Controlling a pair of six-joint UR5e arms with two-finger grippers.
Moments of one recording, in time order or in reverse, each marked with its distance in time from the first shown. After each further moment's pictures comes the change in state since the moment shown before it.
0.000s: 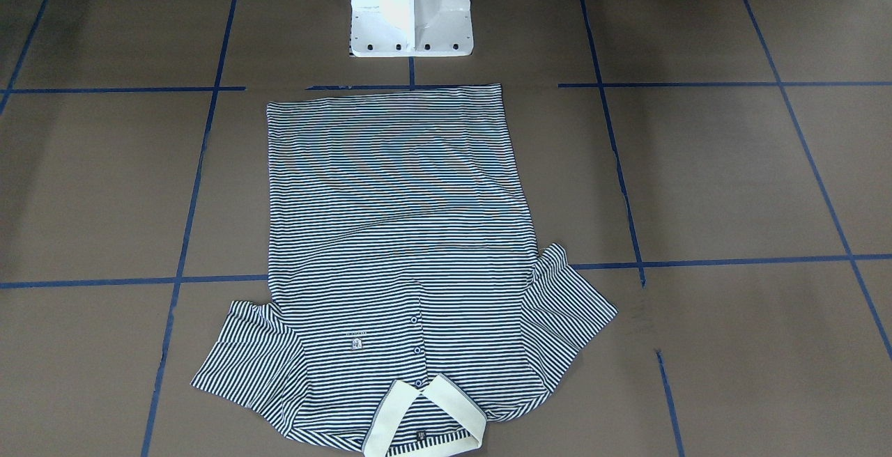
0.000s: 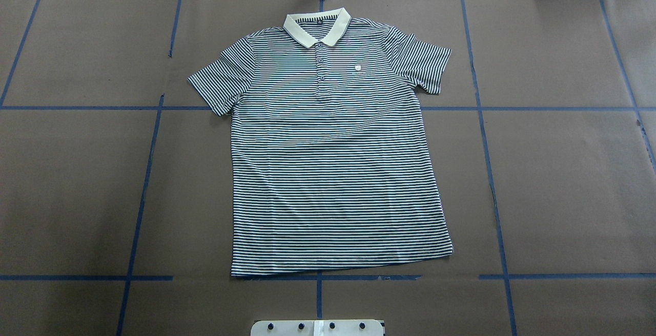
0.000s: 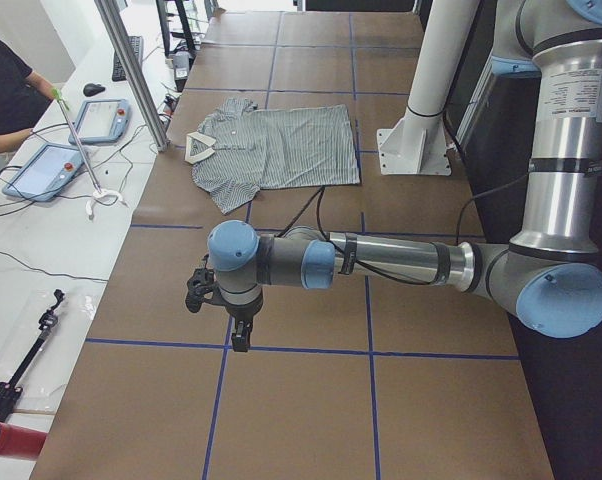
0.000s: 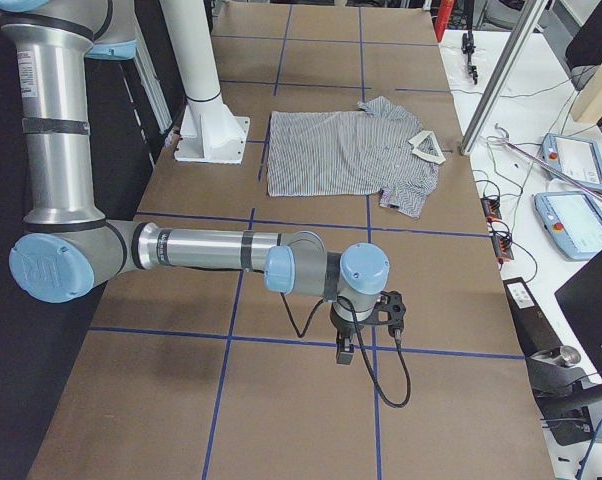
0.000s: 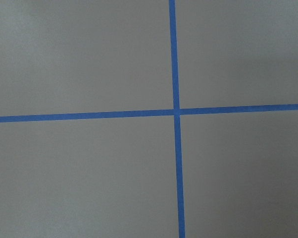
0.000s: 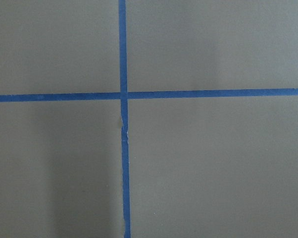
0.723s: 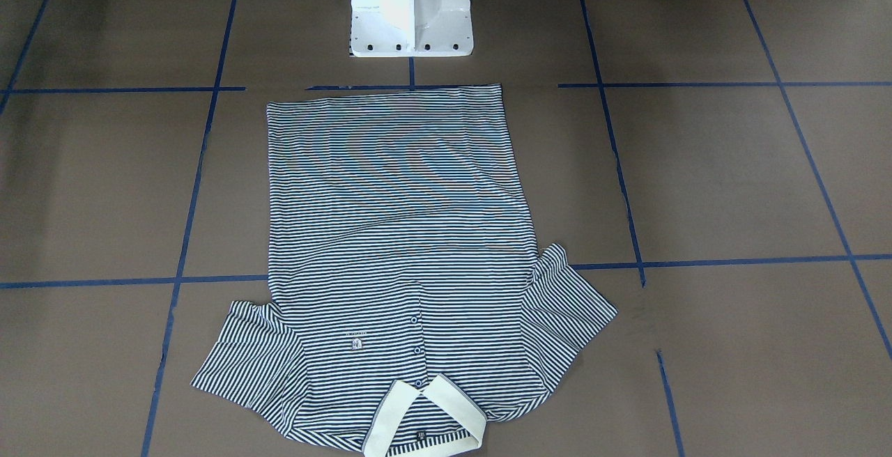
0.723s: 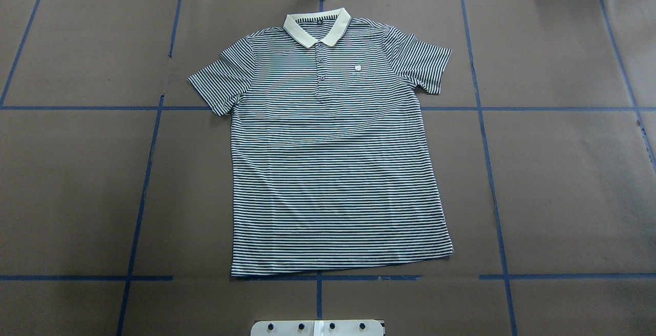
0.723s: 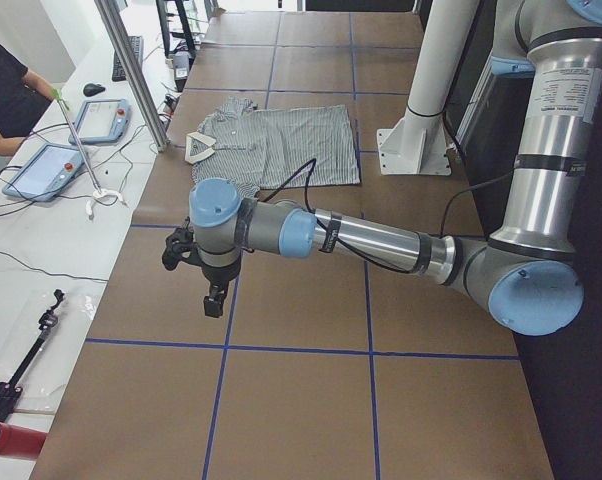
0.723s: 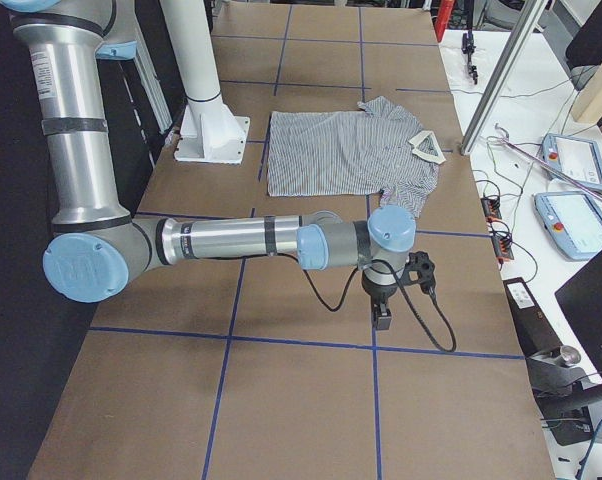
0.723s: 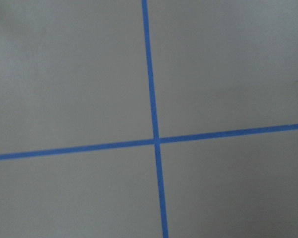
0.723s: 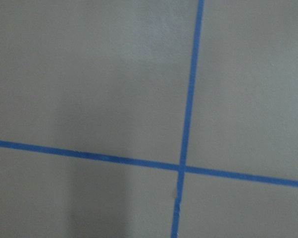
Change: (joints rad) left arm 0.023 -0.118 -0.037 -0.012 -0.002 0.000; right arm -0.095 0.124 -0.015 0.155 0.002 0.079
